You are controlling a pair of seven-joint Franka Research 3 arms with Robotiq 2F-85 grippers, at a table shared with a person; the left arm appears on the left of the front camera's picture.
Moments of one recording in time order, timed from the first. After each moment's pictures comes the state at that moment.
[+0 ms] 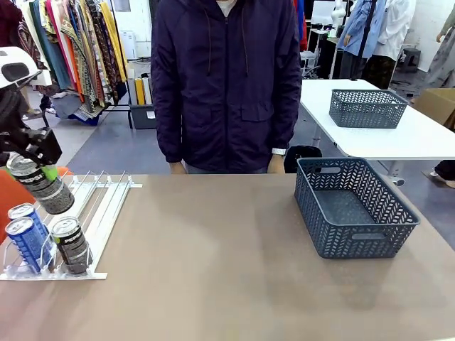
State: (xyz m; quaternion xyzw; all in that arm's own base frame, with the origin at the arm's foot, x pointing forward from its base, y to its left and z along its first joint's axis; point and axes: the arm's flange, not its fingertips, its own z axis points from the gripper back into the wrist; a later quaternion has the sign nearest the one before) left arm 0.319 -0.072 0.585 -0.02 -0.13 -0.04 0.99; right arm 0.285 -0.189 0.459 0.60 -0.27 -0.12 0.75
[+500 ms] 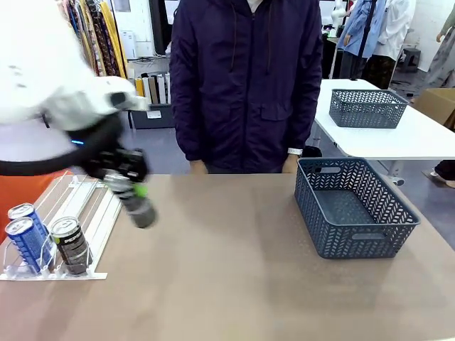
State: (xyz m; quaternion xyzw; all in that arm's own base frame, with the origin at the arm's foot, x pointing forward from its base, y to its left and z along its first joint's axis) left arm 0.359 -0.225 0.528 -0.08 -0.10 -0.18 0.98; right arm 0.285 -0.189 0.459 0.60 -0.27 -0.12 0.75
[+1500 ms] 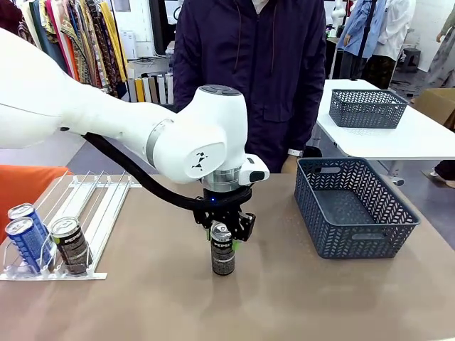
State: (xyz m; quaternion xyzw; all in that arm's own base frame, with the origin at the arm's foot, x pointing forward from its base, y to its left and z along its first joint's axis) left arm 0.382 -0.418 0.396 -0.01 -0.02 -0.27 0.96; right arm 0.285 -0.189 0.460 0.59 -0.27 -0.12 0.75
